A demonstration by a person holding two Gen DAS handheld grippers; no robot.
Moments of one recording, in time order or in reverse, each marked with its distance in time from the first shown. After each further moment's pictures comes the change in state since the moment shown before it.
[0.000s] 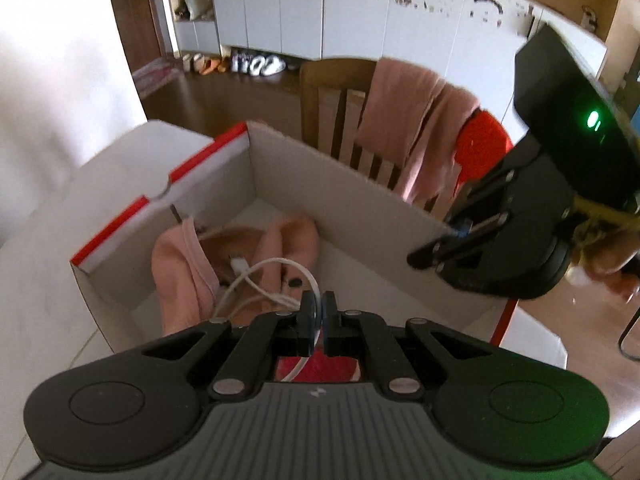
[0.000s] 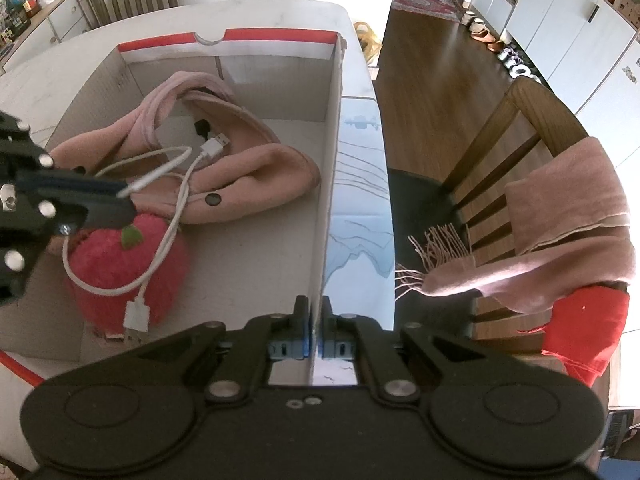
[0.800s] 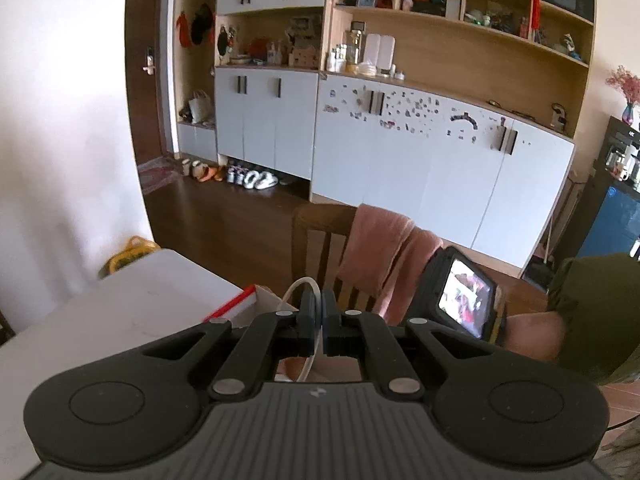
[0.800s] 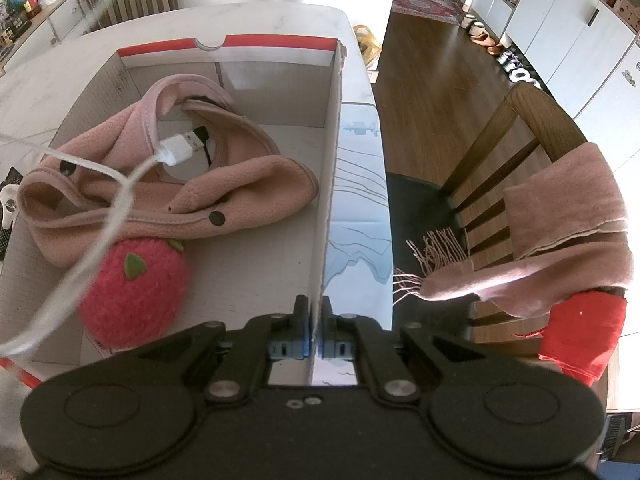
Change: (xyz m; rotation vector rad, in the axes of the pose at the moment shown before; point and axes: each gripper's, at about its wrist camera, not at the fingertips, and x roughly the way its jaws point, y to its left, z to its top) left arm -0.123 0.005 0.034 -0.027 -0.362 -0.051; right arm -0.002 0.001 0.001 0.002 -0.009 -0.002
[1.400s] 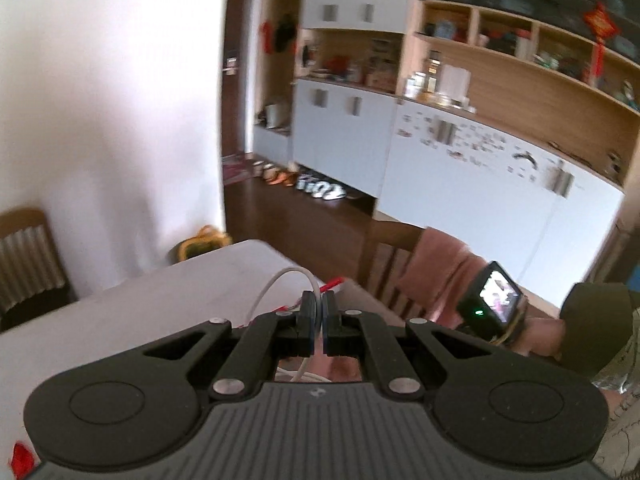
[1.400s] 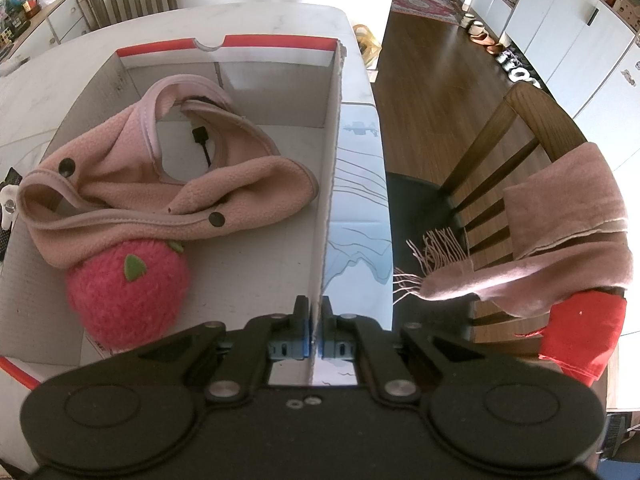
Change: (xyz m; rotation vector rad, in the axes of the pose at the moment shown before) left arm -0.109 0.038 -0.004 -0.127 -0.042 0.170; right arm -0.001 0.002 0.000 -0.002 0.001 -0.002
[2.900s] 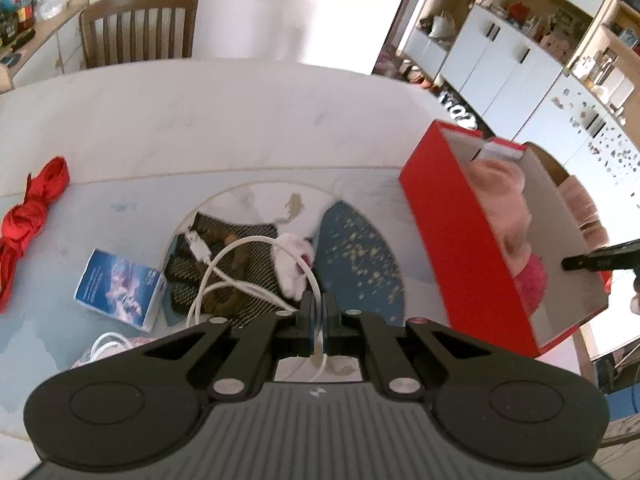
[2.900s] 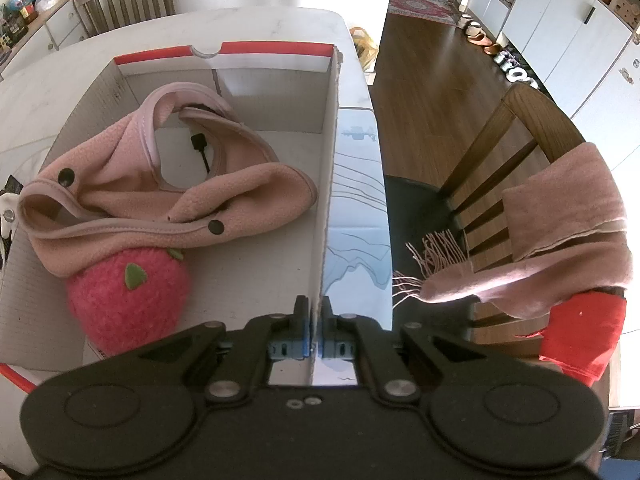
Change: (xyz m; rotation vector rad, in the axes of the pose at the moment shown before) left arm 0.013 0.120 -0.197 -0.495 0.296 0.270; right arm -0.001 -0.001 0.003 0.000 -0.003 0.000
